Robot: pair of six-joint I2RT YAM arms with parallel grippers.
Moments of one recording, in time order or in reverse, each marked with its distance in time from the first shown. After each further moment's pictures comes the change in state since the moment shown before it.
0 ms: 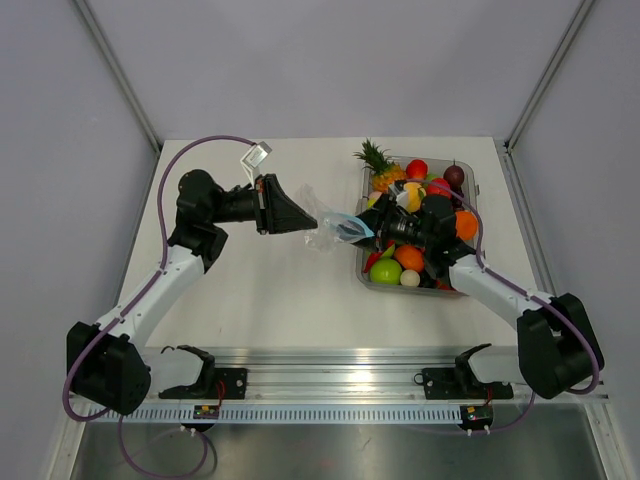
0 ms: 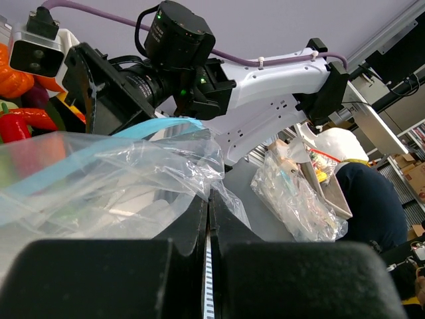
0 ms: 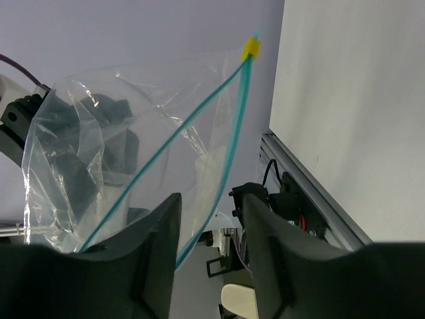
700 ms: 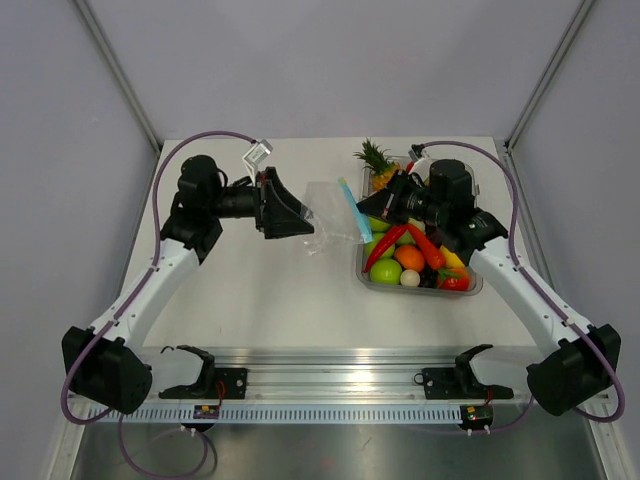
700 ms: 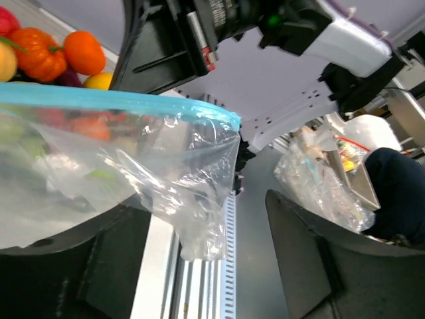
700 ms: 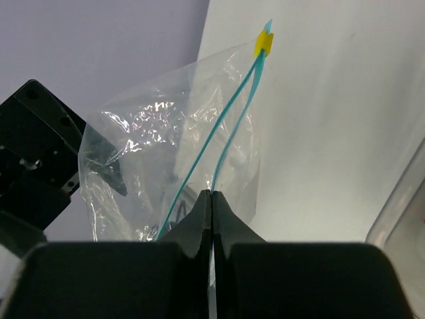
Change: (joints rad) left arm 0.016 0.004 0.107 -0.352 0.003 0.291; right arm 0.000 -0.084 0.374 -0.648 0.232 -0.467
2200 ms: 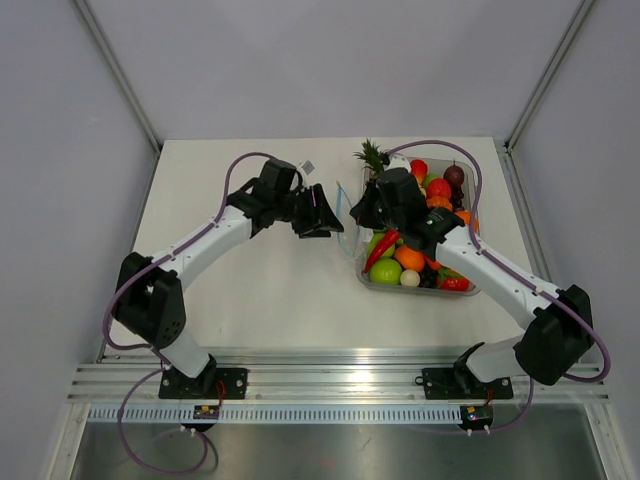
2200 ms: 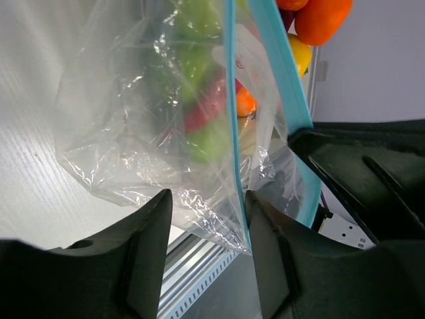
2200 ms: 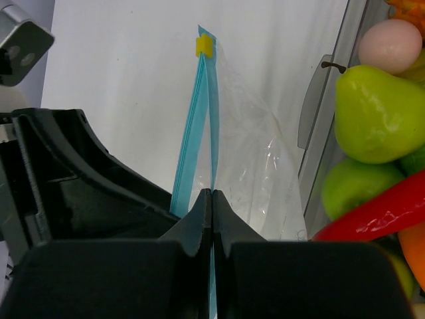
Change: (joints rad) left arm -0.200 0.388 0.218 -0.551 -0.690 -0.169; right arm 0.210 0.177 0.102 -0.142 0.617 -0.262
